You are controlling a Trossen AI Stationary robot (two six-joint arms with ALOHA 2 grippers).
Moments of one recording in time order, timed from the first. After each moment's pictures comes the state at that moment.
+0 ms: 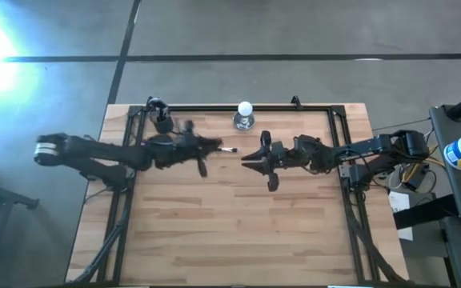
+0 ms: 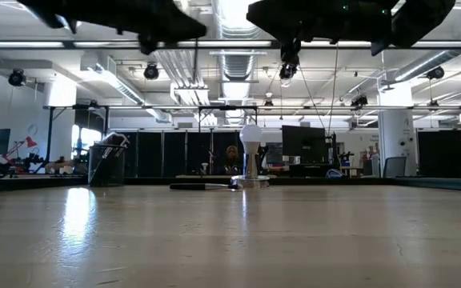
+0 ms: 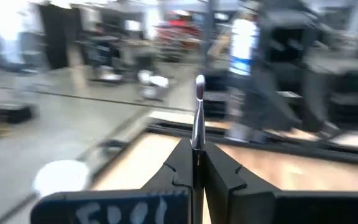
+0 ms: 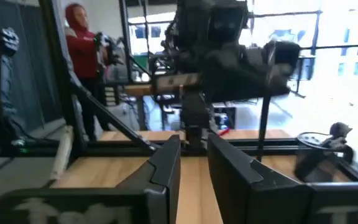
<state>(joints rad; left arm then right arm) 0.04 1.17 0.68 0.53 -0.28 -0.01 -0.06 1.40 0.67 0.82 -0.15 0.10</state>
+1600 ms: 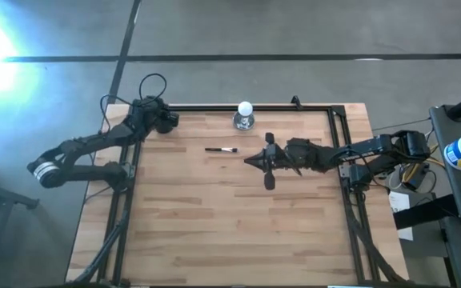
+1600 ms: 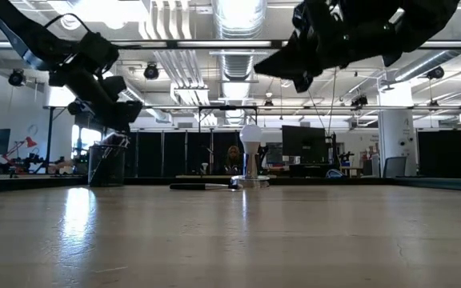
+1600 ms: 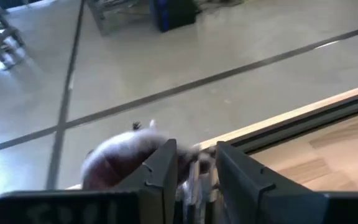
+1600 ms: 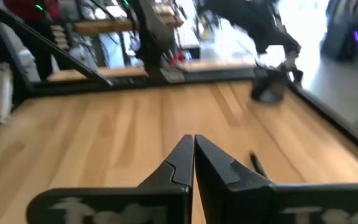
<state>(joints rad) 0.86 1.08 0.48 0.17 -0.44 -0.06 -0.07 1.39 0.63 0.58 -0.01 0.06</state>
